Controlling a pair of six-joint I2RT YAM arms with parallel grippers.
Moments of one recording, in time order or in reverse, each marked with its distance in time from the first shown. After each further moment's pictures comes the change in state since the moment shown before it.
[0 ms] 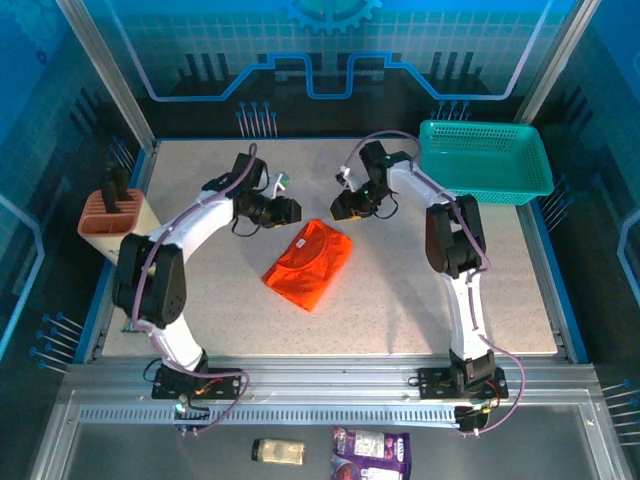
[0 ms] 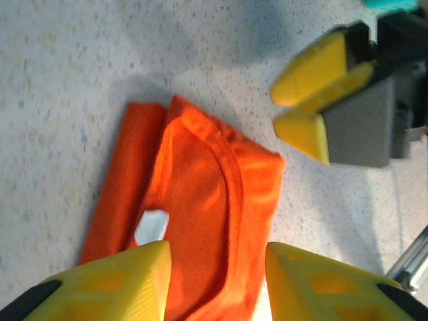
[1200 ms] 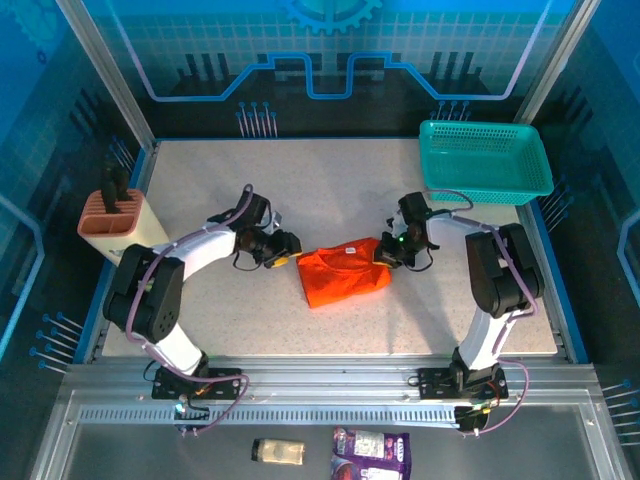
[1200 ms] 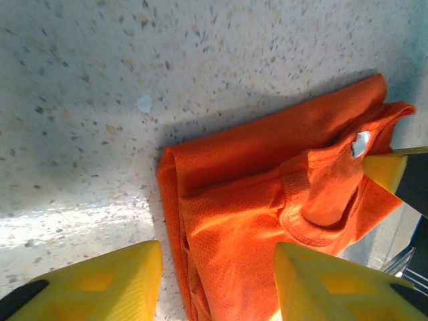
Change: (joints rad) left arm -0.060 -0.059 -0.309 0.167 -0.018 -0.315; right arm -0.104 -0.523 -0.953 0.466 0.154 0.549
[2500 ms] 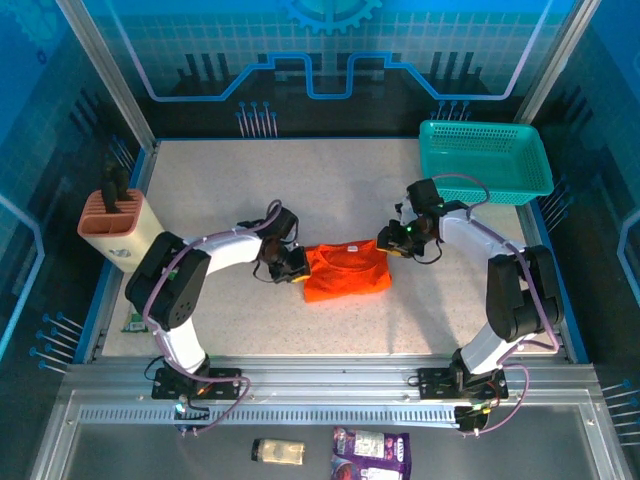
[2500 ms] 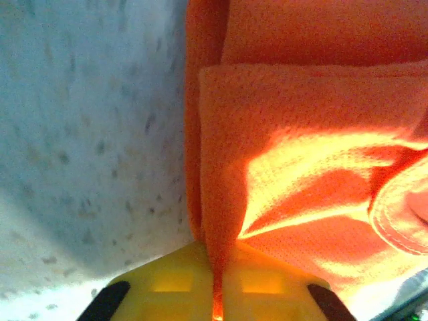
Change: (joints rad) left arm -0.142 0.137 0.067 -0.071 -0.111 -0.057; right arm -0.009 -0.174 0.064 -0.141 0.088 -0.019
